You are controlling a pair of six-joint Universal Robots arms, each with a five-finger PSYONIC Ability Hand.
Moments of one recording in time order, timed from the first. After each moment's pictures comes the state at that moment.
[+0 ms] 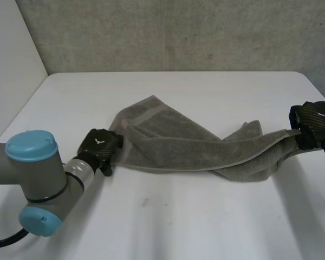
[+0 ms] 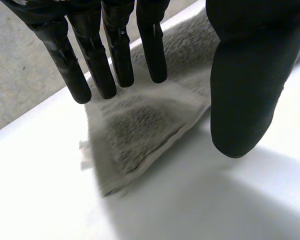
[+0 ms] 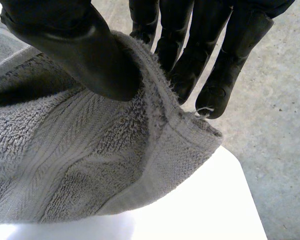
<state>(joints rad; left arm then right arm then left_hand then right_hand) 4.35 -2.14 -1.70 3.54 -1.43 3.48 1.56 -1.50 1.92 -0.26 1.29 2.78 0.56 0.56 0.56 0.56 0.38 1.33 1.34 1.33 1.34 1.17</state>
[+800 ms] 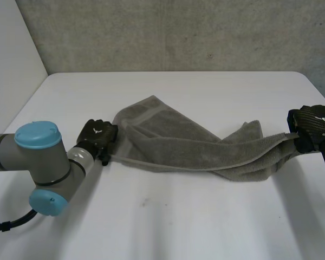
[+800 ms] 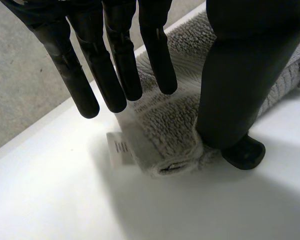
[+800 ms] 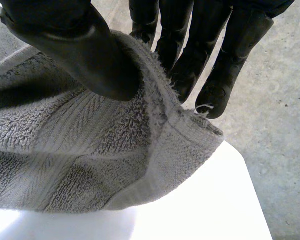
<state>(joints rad) 4.38 -2.27 -1.52 3.55 -1.43 3.50 1.56 -1.47 1.92 -0.26 1.29 2.76 0.78 0.78 0.78 0.78 0.59 1.33 1.34 1.34 1.34 1.17</state>
